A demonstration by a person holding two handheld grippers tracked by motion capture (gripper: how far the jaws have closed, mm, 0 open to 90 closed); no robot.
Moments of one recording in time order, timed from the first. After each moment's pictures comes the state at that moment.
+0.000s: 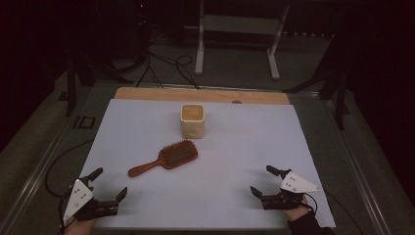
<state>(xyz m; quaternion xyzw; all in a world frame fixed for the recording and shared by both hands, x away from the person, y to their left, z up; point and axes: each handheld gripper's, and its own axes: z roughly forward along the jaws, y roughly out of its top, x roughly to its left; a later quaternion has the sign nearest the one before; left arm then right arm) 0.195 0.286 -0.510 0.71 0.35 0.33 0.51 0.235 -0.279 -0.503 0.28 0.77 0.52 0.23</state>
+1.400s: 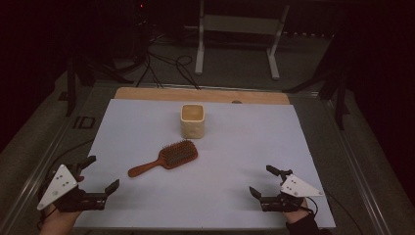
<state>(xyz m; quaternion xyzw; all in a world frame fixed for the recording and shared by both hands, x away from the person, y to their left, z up) 0.200 0.293 -0.434 0.73 0.32 0.29 0.53 0.225 -0.273 -0.492 0.27 0.76 0.53 0.25</state>
